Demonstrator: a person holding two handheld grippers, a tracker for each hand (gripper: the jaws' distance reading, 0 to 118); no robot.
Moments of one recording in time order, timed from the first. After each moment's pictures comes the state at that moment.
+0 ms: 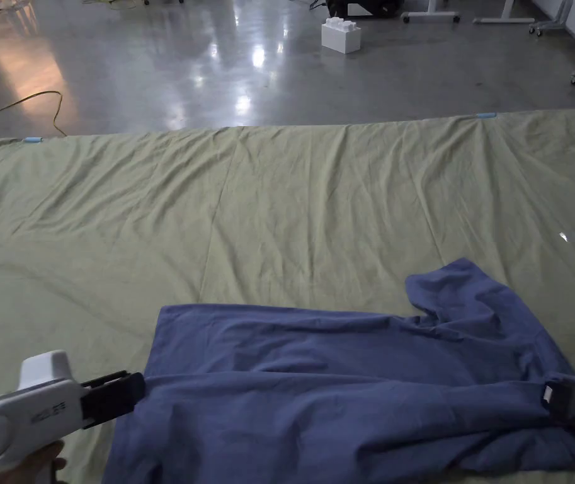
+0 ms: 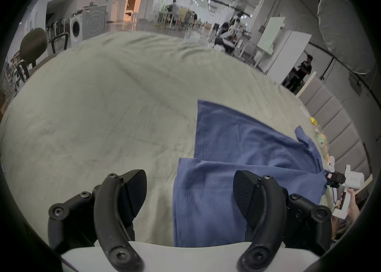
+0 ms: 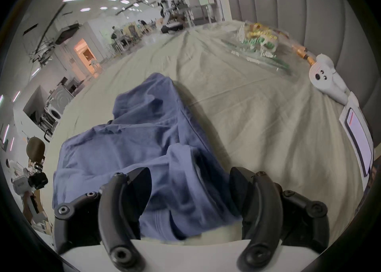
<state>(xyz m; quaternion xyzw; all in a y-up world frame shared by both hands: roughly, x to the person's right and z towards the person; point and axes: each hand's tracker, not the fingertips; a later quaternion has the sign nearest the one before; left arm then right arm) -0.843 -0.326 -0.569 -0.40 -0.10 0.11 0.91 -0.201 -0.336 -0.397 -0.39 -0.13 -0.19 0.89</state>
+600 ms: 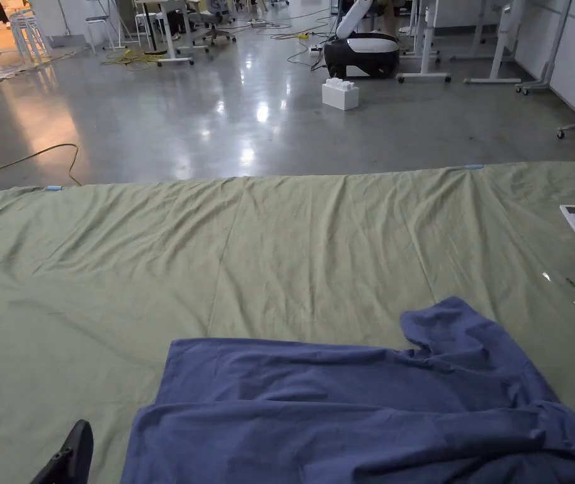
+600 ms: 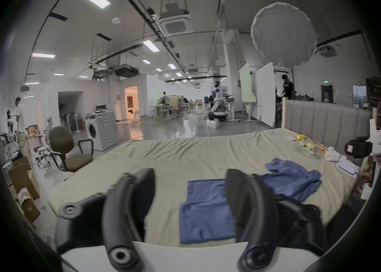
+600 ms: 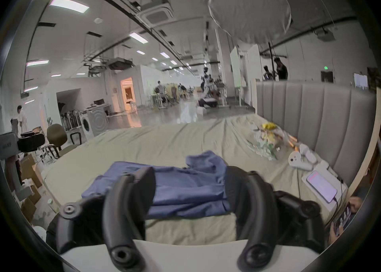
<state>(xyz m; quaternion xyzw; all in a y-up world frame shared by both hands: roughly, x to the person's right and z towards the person) -0.785 -0.162 -0.300 -0.07 -0.08 -0.06 0.99 -0.341 -0.198 -0.208 -0.10 -0.06 -0.05 0.99</state>
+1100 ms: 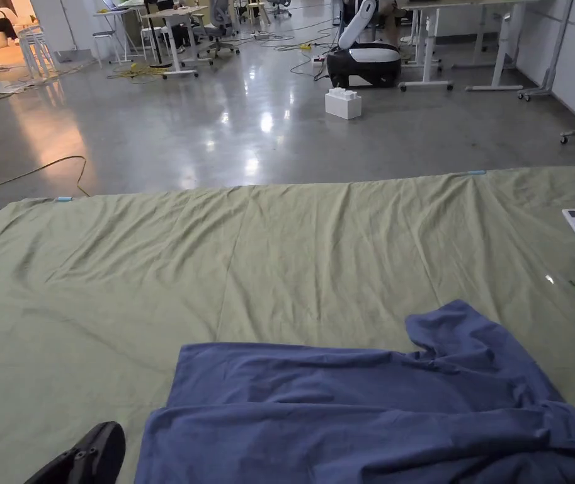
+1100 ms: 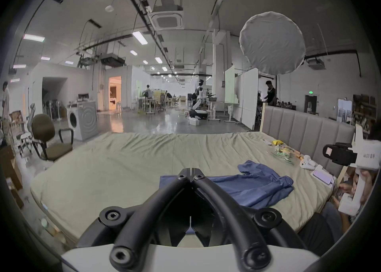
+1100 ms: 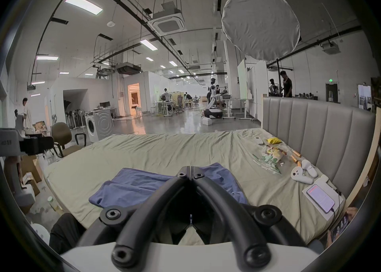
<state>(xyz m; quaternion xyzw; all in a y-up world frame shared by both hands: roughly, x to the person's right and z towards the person) -0.775 -0.157 -0.298 -0.11 -0.14 0.00 0.98 -0.358 -0.182 -0.203 -0.08 -0.05 -0.03 1.00</state>
